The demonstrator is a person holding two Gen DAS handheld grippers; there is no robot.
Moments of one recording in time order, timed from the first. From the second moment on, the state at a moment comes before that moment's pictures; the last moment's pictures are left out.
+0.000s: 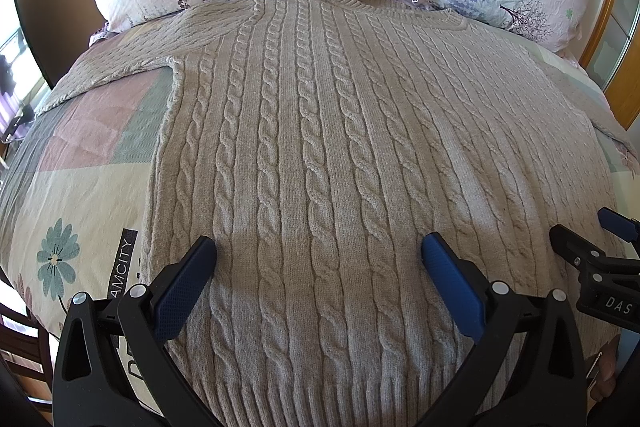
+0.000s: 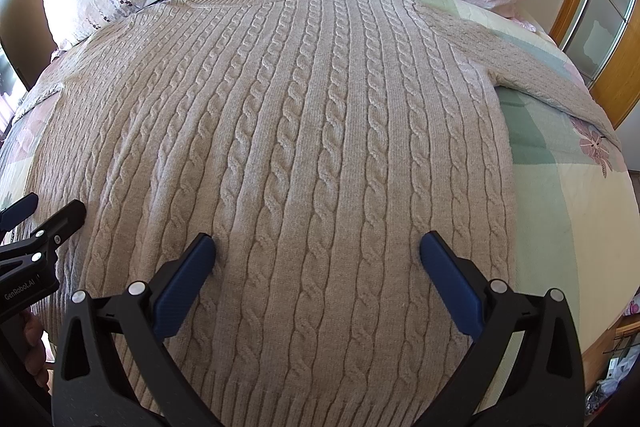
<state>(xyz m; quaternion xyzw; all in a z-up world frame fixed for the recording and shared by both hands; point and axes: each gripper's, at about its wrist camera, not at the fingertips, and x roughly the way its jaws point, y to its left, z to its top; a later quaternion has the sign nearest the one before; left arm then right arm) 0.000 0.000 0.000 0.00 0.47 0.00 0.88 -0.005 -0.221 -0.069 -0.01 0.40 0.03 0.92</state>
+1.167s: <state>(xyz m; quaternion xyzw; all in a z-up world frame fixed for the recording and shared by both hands) 0.032 0.014 0.015 -0.05 0.52 0.00 0.85 0.049 -0.653 -0.052 0.52 0.26 -0.20 0.79</state>
